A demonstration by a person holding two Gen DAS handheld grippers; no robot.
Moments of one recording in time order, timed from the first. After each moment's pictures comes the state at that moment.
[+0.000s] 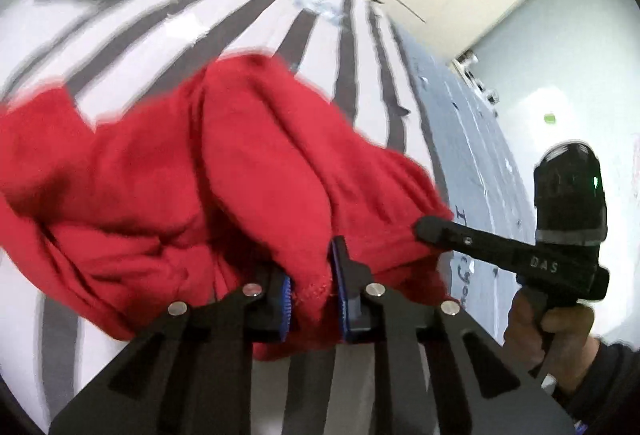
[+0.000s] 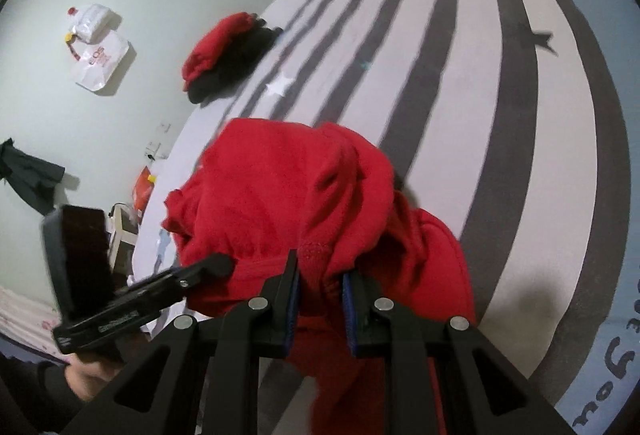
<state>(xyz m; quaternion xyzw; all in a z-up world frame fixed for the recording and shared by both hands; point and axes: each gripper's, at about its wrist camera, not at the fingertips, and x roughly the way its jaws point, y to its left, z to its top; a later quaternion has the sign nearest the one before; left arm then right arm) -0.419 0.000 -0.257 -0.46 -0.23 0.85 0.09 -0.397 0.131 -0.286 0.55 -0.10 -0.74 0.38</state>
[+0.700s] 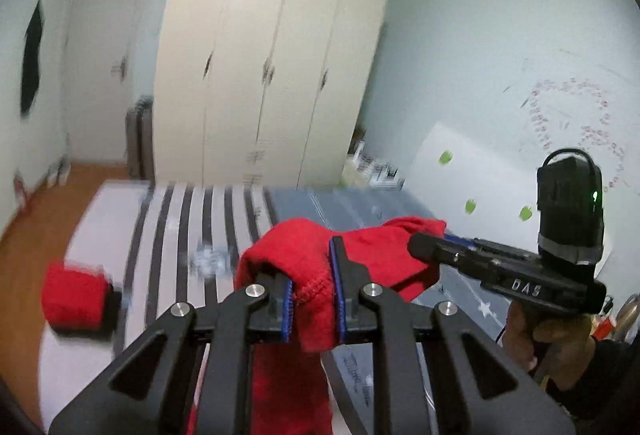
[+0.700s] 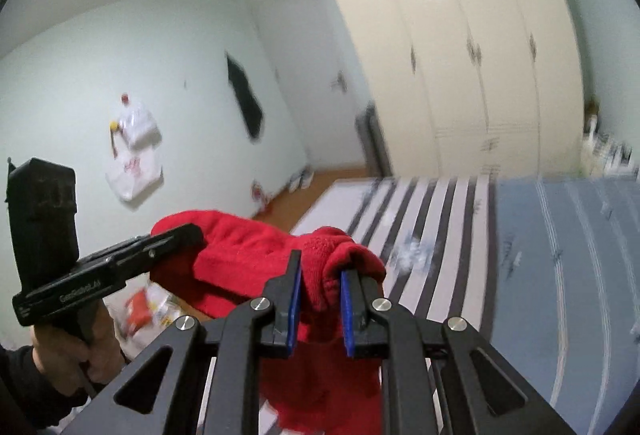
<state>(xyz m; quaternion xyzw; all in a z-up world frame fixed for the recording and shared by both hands) -0.474 0.035 0.264 -0.23 -0.05 0.95 0.20 -0.354 0.185 0.217 0.26 -0.09 -0.91 0.31</state>
